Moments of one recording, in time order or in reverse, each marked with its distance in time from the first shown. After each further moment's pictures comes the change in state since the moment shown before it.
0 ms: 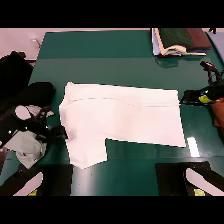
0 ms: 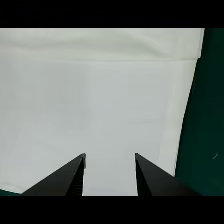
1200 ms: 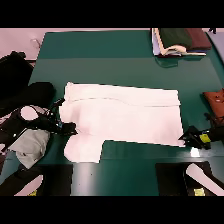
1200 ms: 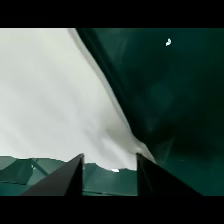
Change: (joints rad) left arm -0.177 0.020 0.043 -0.180 0.142 0.100; right arm -0.521 0.013 -0.575 0.140 0.019 -0.155
